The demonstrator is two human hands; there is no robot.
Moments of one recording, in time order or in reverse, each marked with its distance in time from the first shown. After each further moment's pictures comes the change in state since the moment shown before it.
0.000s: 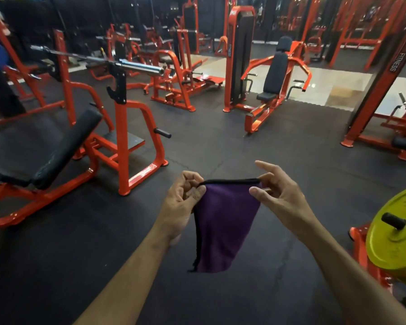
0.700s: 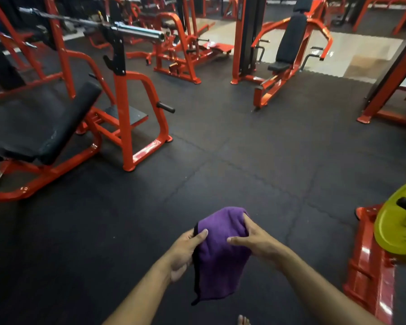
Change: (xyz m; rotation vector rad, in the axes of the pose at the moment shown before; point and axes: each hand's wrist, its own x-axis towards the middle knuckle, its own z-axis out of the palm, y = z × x) left_hand -0.056 -0.145 -0.031 -0.130 0.023 -0.742; right_hand -0.026 0.156 0.067 0.092 -0.403 0.623
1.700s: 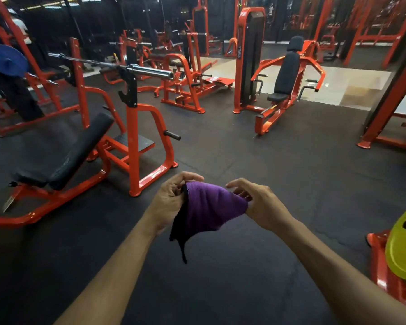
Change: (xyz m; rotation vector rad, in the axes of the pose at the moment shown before) left_hand -0.046 0.169 0.003 0.463 0.104 0.794; right_hand -0.021 -0.137 -0.022 -0.660 0.373 -0.819
